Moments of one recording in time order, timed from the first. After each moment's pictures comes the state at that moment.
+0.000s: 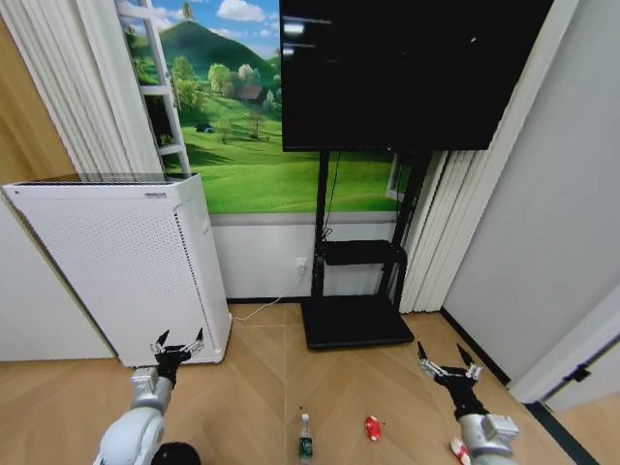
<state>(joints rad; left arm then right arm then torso) 1.42 -1.22 -0.69 -1.92 -0.35 0.16 -0.08 -1.65 1.27 0.80 1.96 0.31 0.17 0.04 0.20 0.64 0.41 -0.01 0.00</state>
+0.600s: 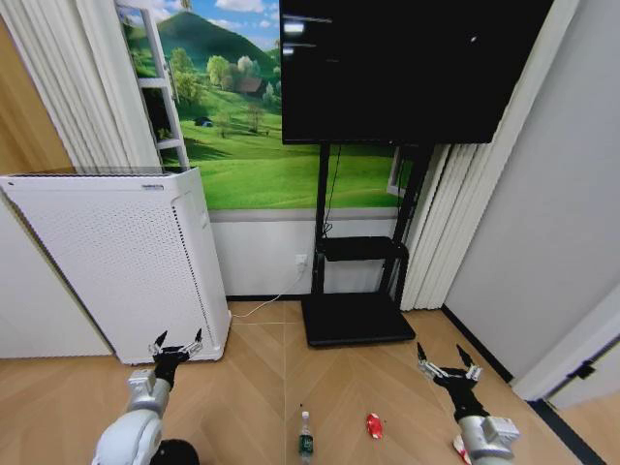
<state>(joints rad) 1.44 -1.22 -0.70 -1.94 -0.35 0.16 -0.07 -1.67 1.28 0.81 1.99 0.30 0.18 0.03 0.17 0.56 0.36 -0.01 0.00</state>
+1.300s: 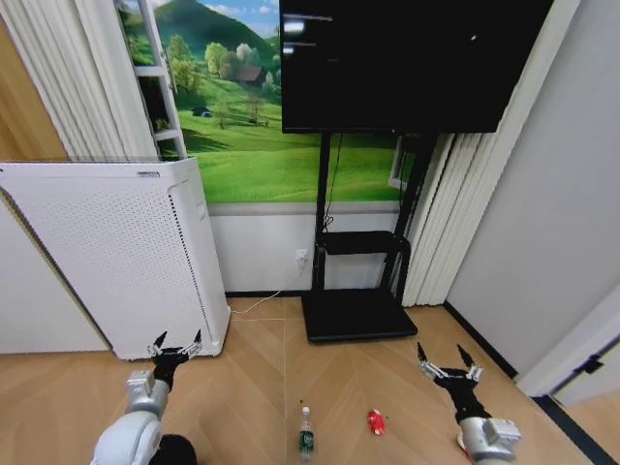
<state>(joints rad) 1.44 -1.21 -0.71 -1.95 -0.35 0.16 -0.07 -1.68 1.28 0.81 1.99 0.29 0.18 0.03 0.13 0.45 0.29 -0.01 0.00</state>
